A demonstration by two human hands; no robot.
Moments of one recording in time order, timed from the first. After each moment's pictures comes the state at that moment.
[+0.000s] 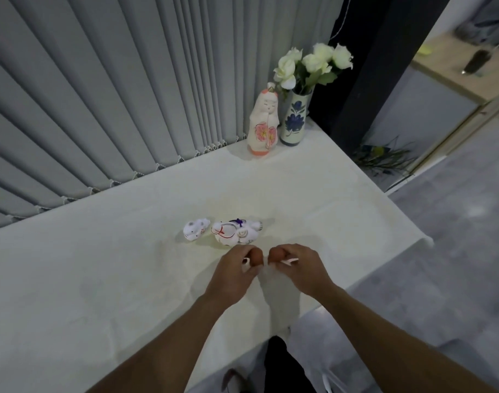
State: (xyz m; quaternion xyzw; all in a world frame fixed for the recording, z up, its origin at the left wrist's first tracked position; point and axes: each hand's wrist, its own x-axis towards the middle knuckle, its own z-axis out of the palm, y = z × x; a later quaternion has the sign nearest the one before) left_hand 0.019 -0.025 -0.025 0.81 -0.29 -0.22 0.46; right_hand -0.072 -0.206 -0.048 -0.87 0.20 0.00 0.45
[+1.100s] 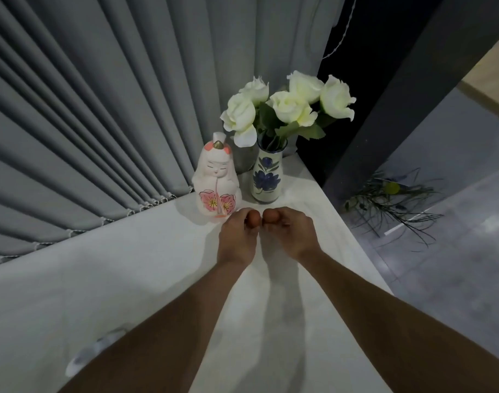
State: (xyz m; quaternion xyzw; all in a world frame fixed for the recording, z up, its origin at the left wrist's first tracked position) left_hand 0.226 -0.323 -0.063 0.88 -0.13 -0.15 0.44; right_hand 0.170 -0.458 -0.071 -0.84 0.26 -0.02 0.48
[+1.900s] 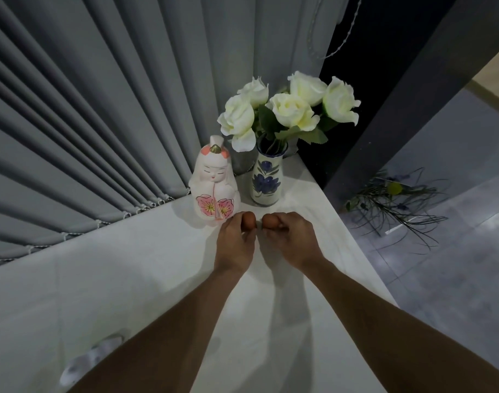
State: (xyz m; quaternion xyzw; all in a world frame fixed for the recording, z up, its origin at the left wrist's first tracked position) left_hand 0.230 -0.323 -0.078 0.88 -0.11 -0.14 0.43; right_hand 0.169 -0.463 -0.081 -0.89 0.19 -0.04 0.42
